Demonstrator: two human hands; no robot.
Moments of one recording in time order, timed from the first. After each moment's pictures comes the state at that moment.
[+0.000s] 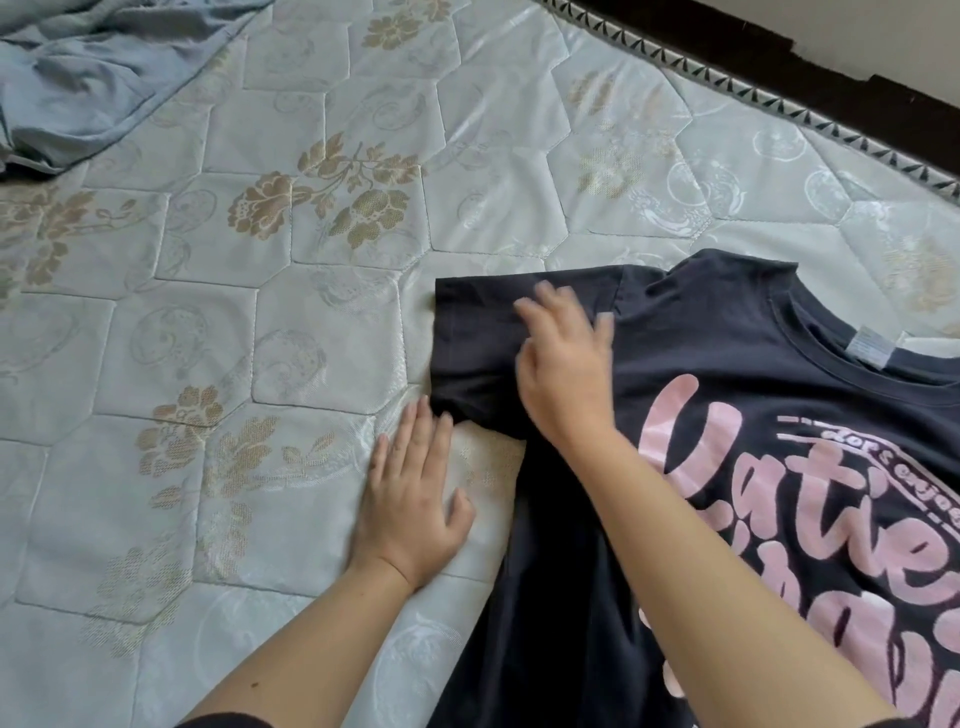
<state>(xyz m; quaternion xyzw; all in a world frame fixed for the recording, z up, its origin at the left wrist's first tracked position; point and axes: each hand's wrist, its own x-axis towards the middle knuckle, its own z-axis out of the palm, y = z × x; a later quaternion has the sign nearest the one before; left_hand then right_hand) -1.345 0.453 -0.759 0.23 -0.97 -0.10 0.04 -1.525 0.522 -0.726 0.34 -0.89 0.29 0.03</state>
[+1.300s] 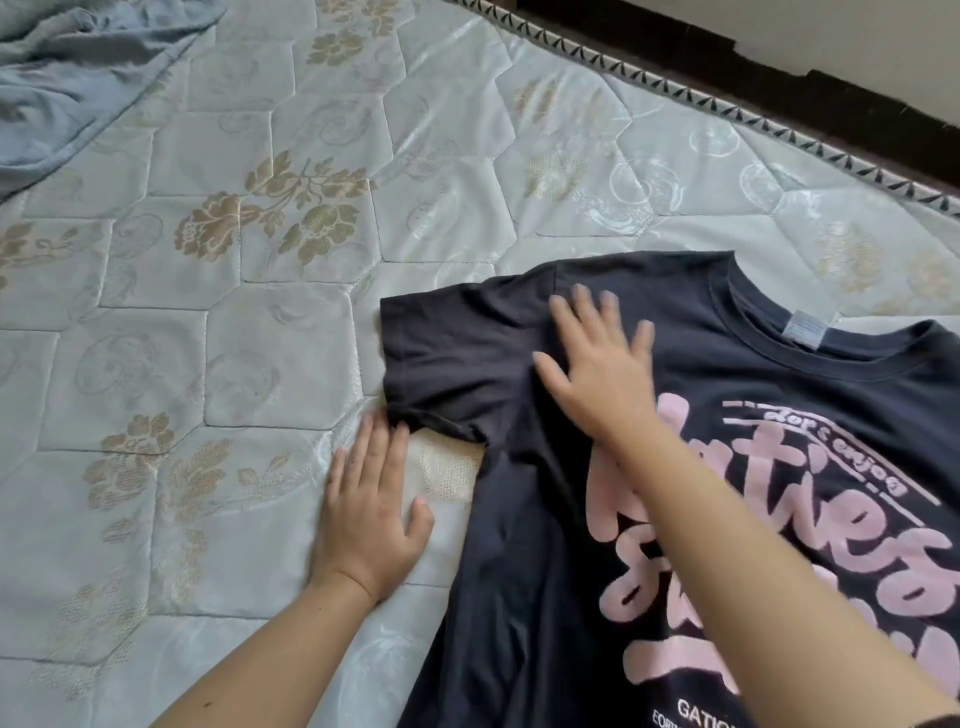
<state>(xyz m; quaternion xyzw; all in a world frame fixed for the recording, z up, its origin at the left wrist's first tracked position) -1.346 0.451 -0.760 0.23 -0.97 -0.08 0.03 -1.567 0.588 -0.728 0.32 -0.94 0.12 -0.06</state>
